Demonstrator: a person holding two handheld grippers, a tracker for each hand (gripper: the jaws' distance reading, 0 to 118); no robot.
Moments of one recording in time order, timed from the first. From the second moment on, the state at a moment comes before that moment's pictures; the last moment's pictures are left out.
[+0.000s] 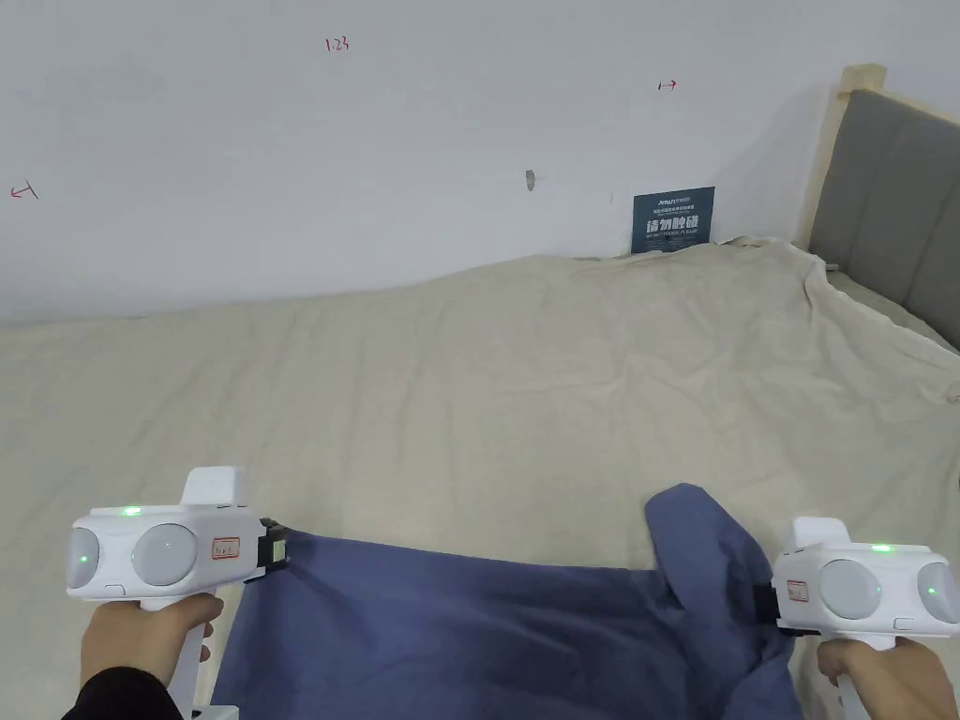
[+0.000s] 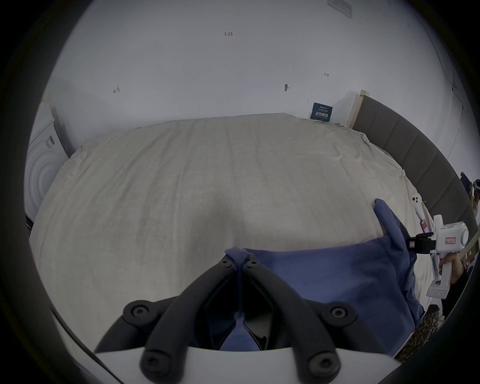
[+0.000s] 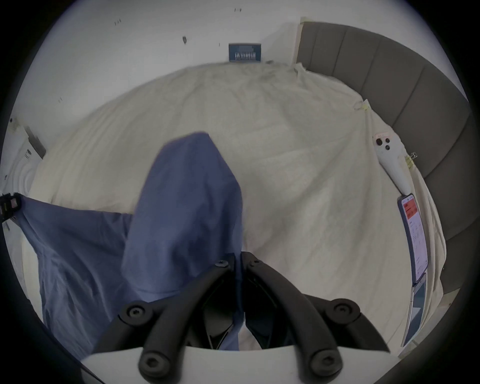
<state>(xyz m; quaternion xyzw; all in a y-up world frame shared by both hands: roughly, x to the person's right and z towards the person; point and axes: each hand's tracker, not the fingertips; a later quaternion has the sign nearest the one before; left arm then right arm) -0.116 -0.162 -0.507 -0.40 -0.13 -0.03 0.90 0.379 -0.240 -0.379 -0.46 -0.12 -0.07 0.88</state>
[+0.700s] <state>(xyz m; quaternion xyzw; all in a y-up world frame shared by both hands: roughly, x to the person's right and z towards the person) -0.209 0.001 -0.409 -0.24 -0.07 0.09 0.96 0.364 0.026 -0.282 -0.15 -0.05 -0.06 0.99</state>
